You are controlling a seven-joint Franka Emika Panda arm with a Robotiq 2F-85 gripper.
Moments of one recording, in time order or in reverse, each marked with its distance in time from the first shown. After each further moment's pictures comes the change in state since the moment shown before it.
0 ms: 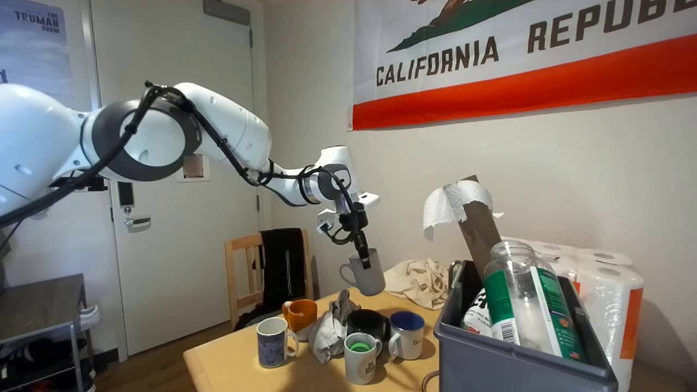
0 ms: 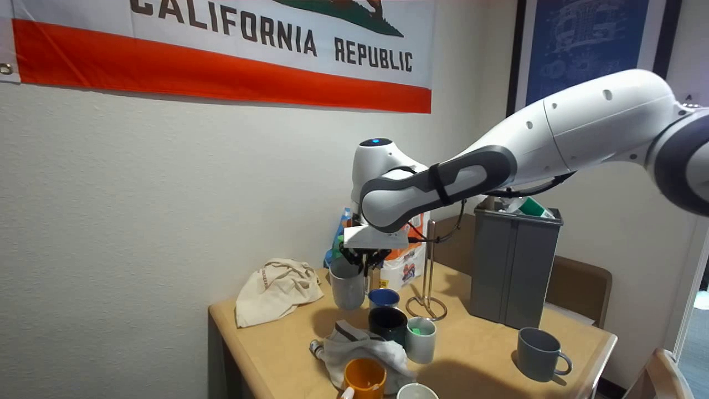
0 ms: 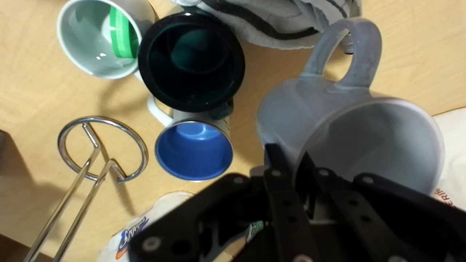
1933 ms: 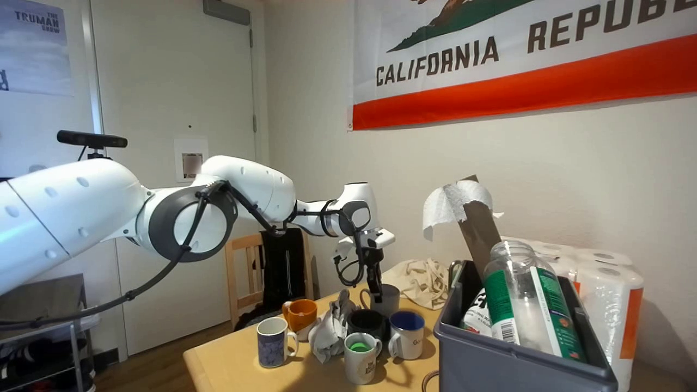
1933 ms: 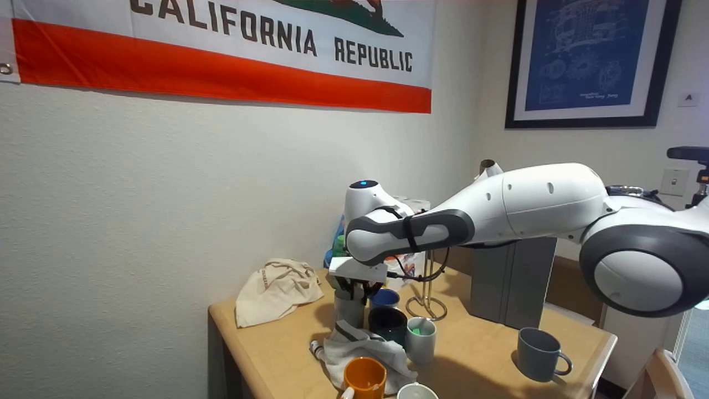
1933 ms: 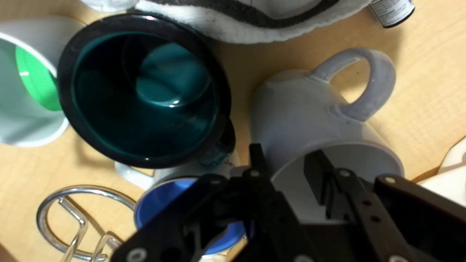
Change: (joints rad) arm -0.042 0.399 -0.025 0.468 0.098 -0.136 0.157
